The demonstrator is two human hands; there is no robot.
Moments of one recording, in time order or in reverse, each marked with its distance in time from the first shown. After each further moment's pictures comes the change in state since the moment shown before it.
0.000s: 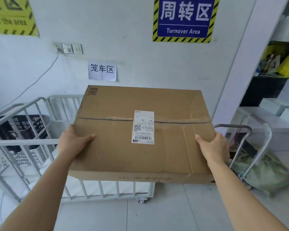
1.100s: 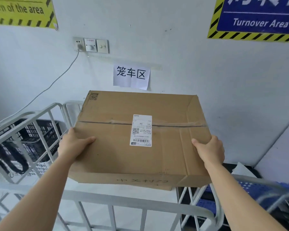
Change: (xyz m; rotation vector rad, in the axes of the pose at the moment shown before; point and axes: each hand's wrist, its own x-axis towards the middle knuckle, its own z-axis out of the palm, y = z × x) left_hand 0.398 -0.062 0.042 0.021 0.060 -0.197; right_hand 0.158 -0.235 0.376 -0.035 -0.235 -0.073
